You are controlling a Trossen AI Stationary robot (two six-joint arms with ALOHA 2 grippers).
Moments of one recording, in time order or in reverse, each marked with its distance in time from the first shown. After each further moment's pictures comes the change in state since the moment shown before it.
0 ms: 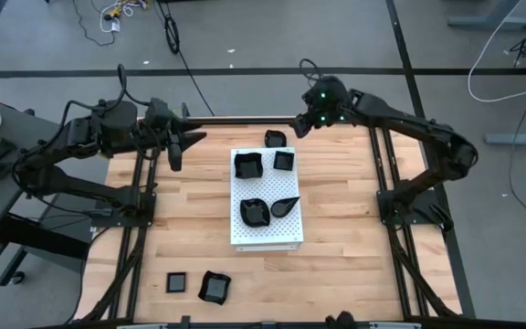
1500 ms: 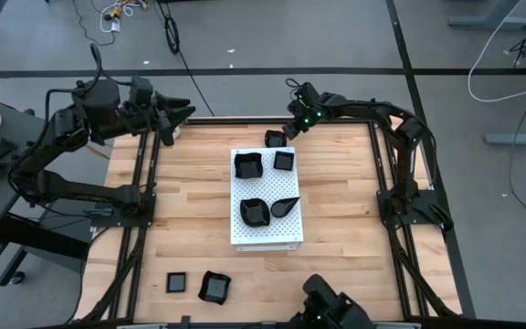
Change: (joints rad) left arm 0.191 0.000 0.092 -0.005 0.064 -0.081; right arm -0.224 0.506 0.000 0.199 -0.281 -0.228
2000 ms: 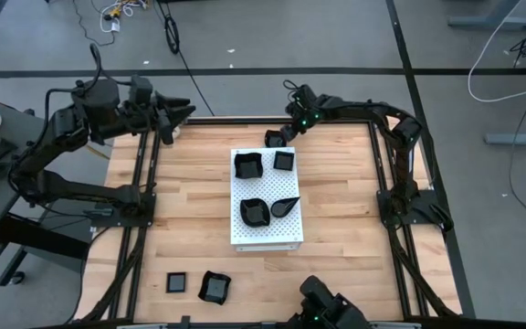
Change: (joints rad) left arm 0.000 0.000 0.000 0.004 -0.006 -0.028; right arm 0.017 0.027 0.000 0.040 0.002 0.014
